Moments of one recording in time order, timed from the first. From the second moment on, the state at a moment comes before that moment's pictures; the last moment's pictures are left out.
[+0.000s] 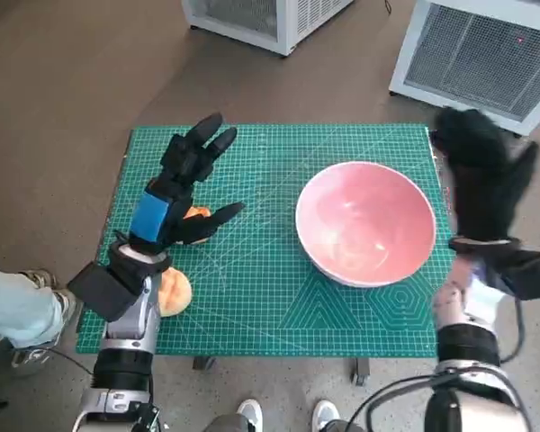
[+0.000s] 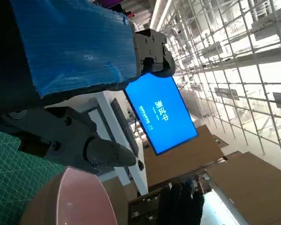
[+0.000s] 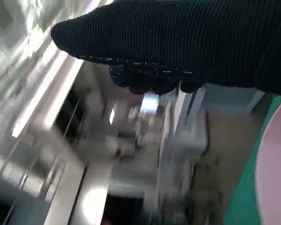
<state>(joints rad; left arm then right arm) -0.48 0.19 0.10 0.43 -0.14 -0.60 -0.35 -0.77 -0.23 -0.38 1.05 0.37 -0.78 0.46</state>
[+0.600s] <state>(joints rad) -0.48 0.19 0.11 0.43 -0.14 -0.60 -0.33 -0.79 -0.27 -0.44 1.27 0.33 -0.67 0.24</state>
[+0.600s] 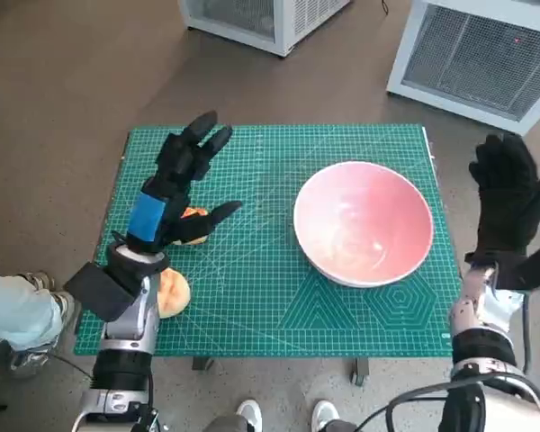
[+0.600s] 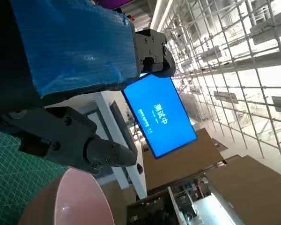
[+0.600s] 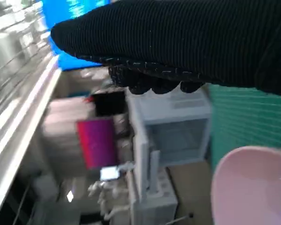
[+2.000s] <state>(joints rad) -0.42 0.23 0.13 0.35 -0.16 -0.58 -0.35 -0.87 -0.07 -0.50 1.31 0.32 -0.44 0.22</state>
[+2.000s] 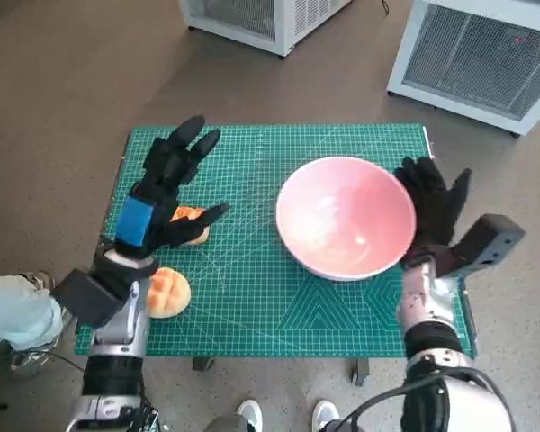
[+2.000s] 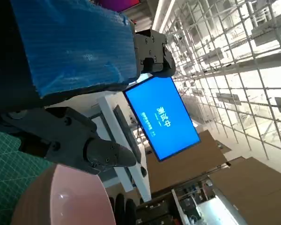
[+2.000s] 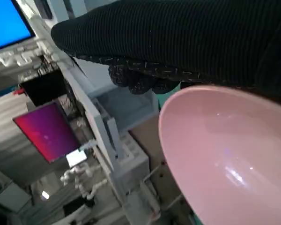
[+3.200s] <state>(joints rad) -0.37 0.23 0.16 0.29 -0.16 -0.57 -0.32 -0.93 0.00 -0.50 1.31 0.31 -0.39 0.22</state>
